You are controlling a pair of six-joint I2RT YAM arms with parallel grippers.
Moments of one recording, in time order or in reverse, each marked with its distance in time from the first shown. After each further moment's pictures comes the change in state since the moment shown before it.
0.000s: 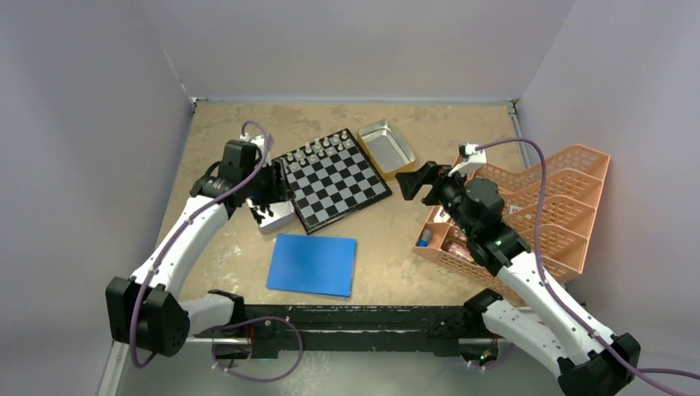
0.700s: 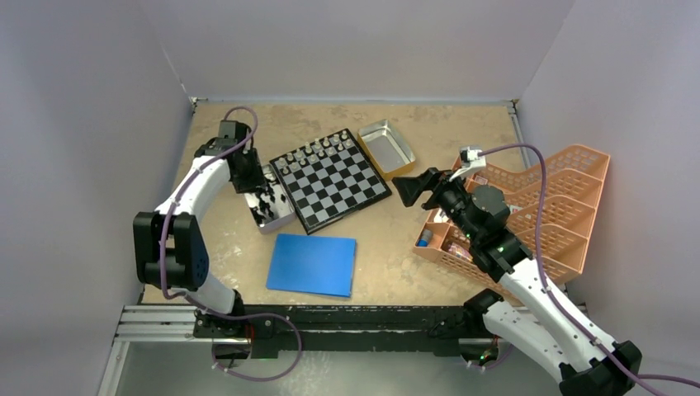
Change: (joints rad) left arm 0.184 0.404 0.225 -0.078 -0.235 0.004; right arm 0.000 -0.059 -0.046 0.072 -0.111 -0.001
